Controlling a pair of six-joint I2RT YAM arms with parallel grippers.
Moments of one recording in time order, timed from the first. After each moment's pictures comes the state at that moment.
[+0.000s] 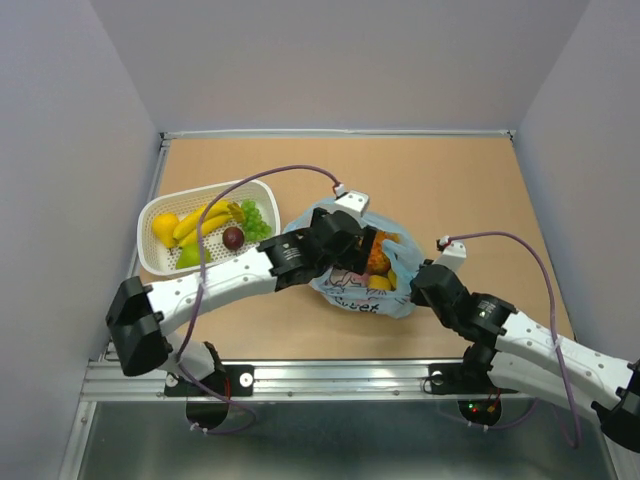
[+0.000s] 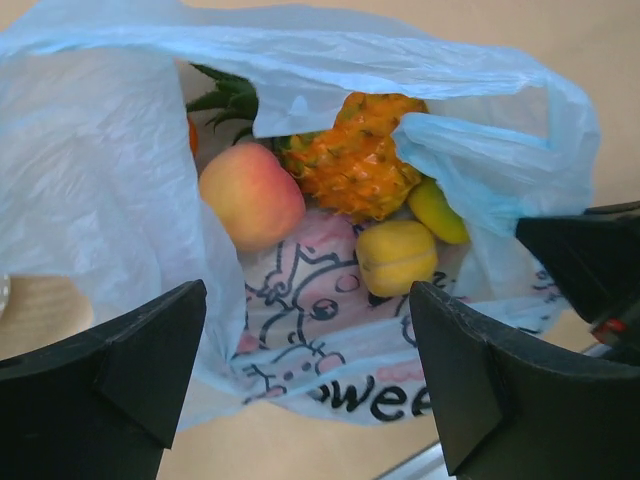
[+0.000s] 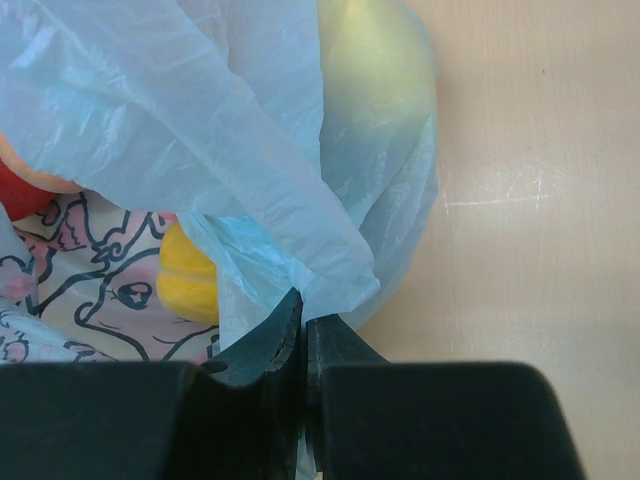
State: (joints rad) left arm -1.06 1.36 1.17 -0.46 -0.39 -0.49; right arm 0.87 0.76 0.47 -0.46 0.60 0.80
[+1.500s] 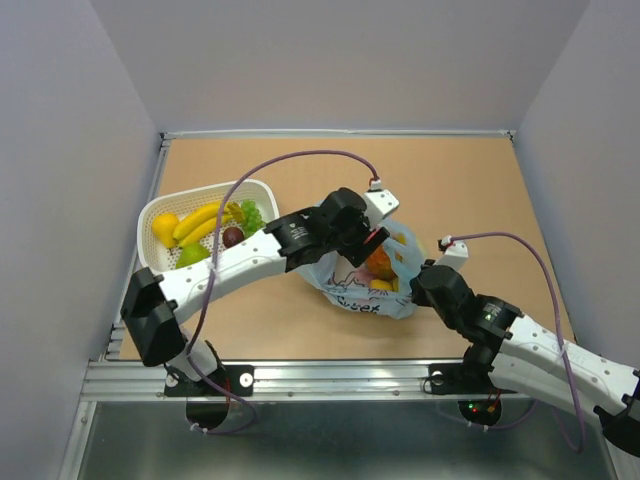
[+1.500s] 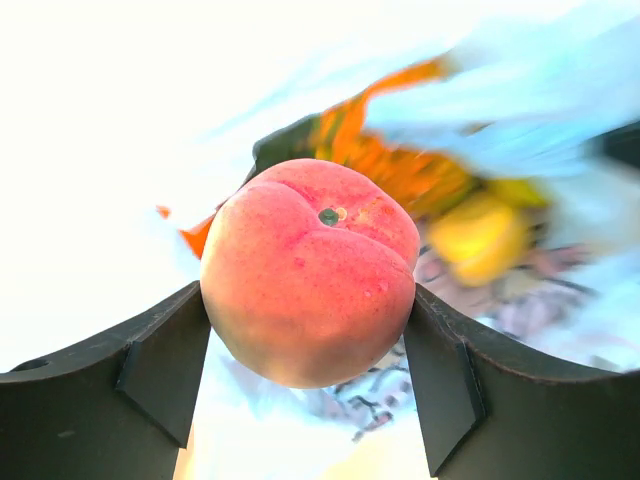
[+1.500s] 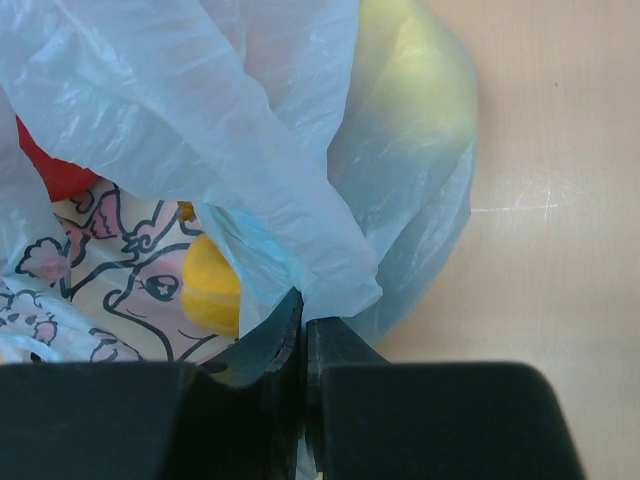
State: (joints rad) left arm -1.00 1.56 1.35 -0.51 -0.16 0.06; right arm 0.87 0.69 0.47 -0.46 0.58 0.77
